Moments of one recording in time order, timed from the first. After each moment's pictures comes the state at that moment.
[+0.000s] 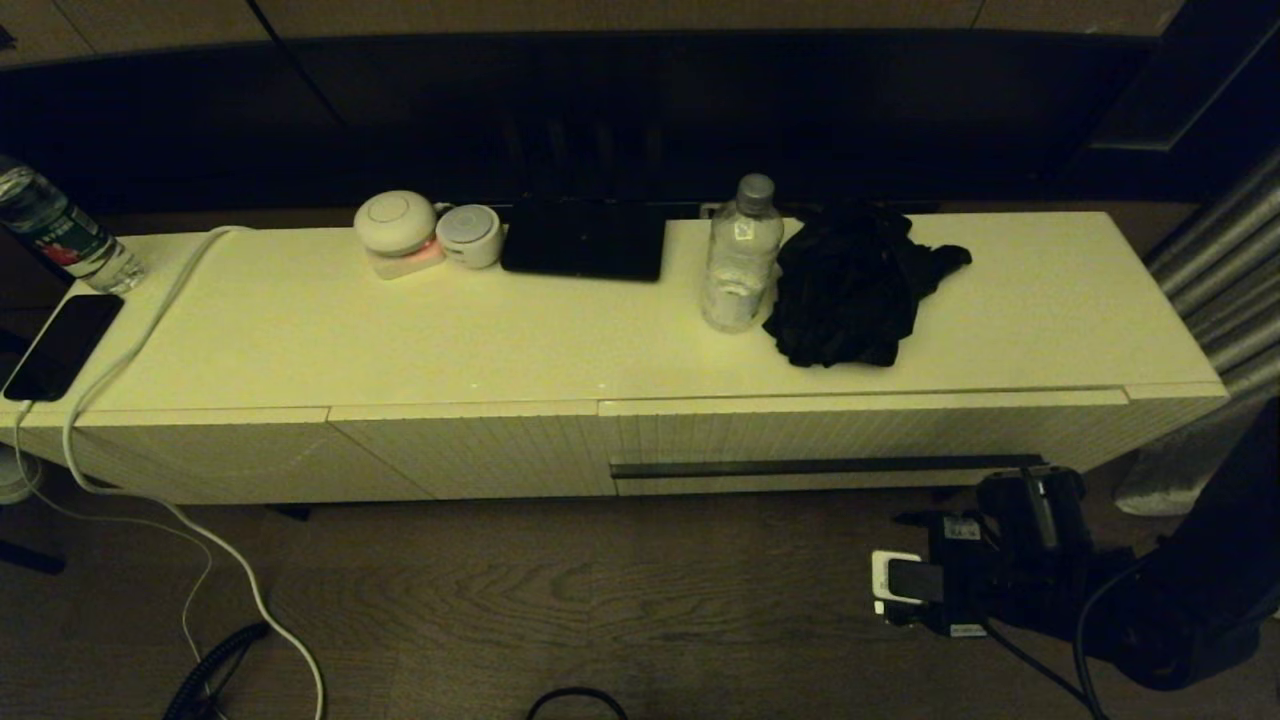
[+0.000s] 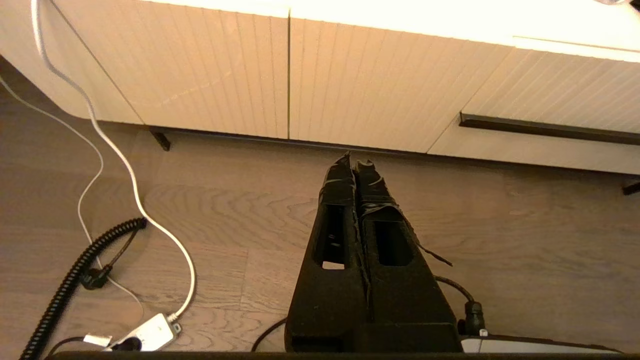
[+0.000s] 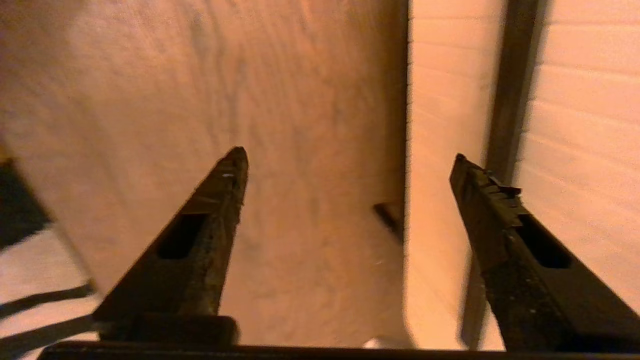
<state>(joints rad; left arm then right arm) 0.00 0.00 0.00 -0.04 0.02 -0.14 0.19 2.06 -0.56 -0.83 0.07 -1.32</state>
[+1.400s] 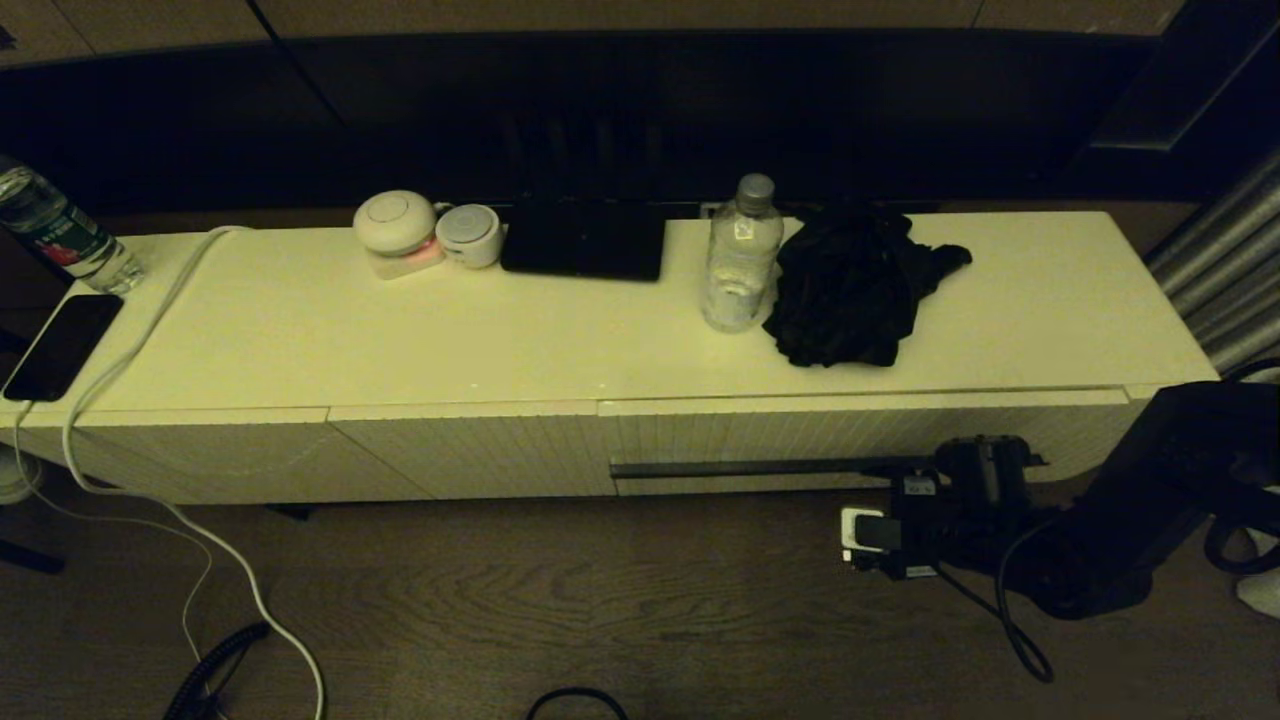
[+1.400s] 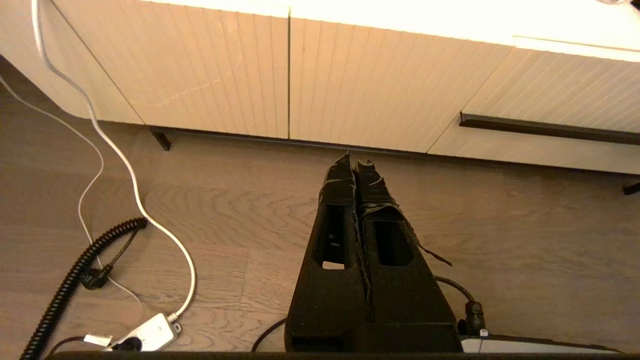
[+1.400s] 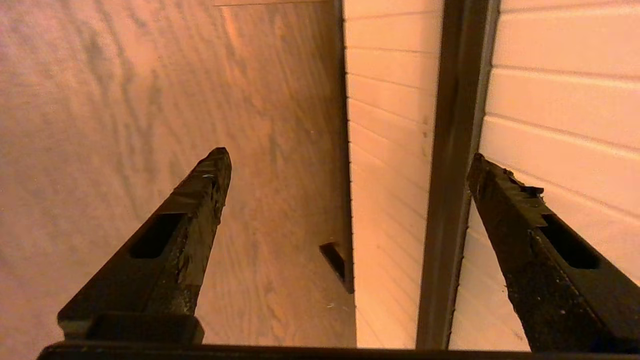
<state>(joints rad) 0.00 0.00 0.00 -0.04 0.02 -0.14 0.16 2.26 -0.85 -0.84 0.12 -1.37</state>
